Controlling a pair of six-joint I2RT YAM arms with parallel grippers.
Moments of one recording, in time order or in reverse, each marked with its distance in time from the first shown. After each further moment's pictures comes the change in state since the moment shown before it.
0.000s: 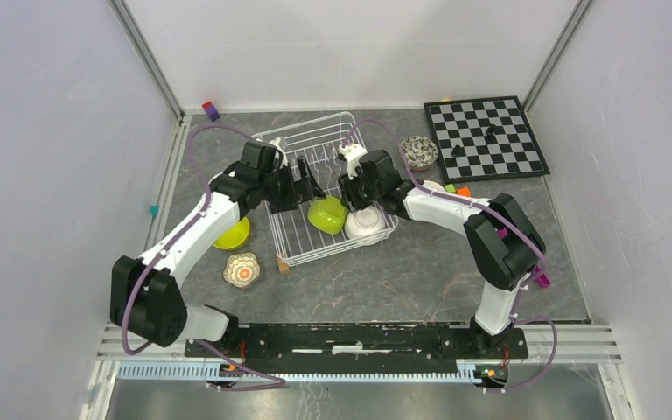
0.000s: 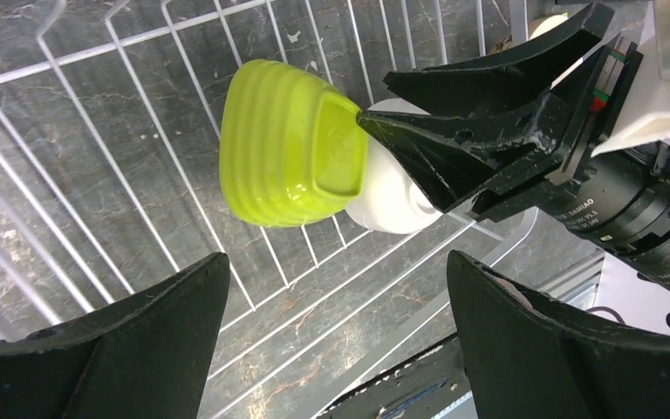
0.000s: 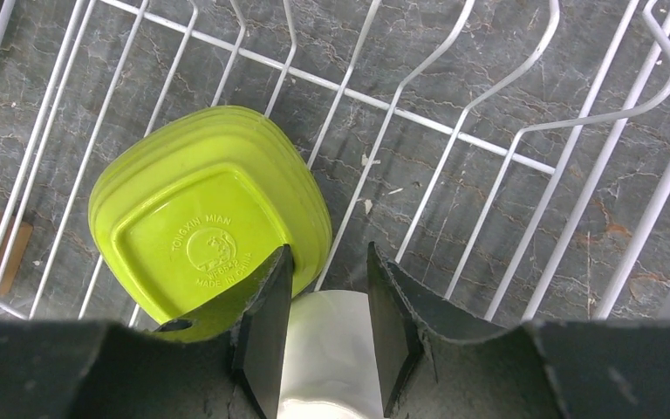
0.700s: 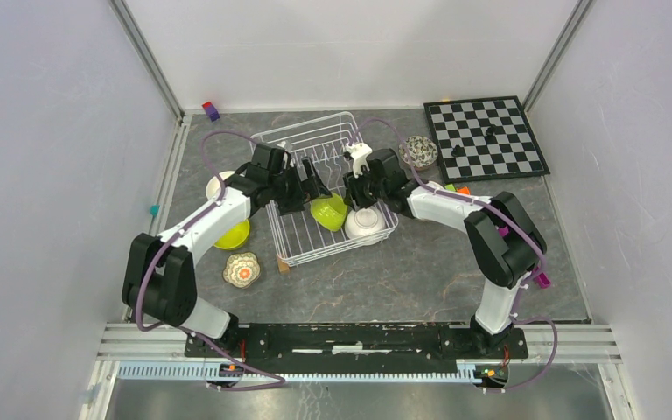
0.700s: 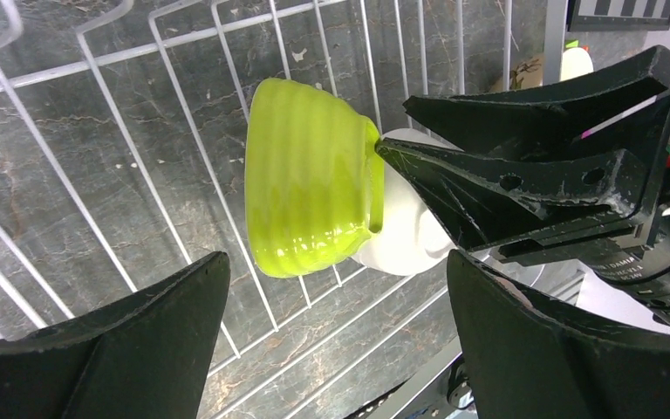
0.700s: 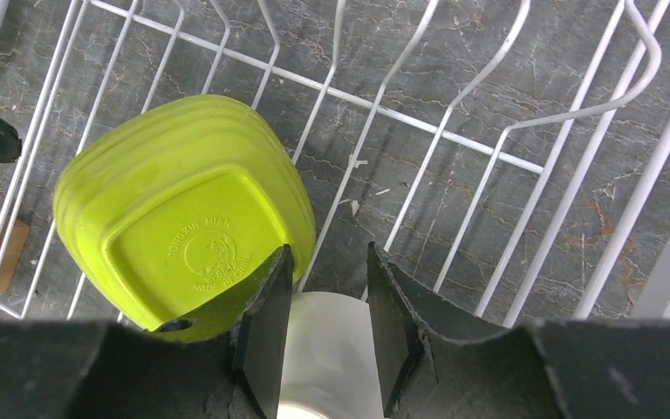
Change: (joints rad) left arm -0.005 0.133 -0.031 0.142 0.014 -0.083; right arm -0.043 0.006 -0.026 0.045 -0.066 0.005
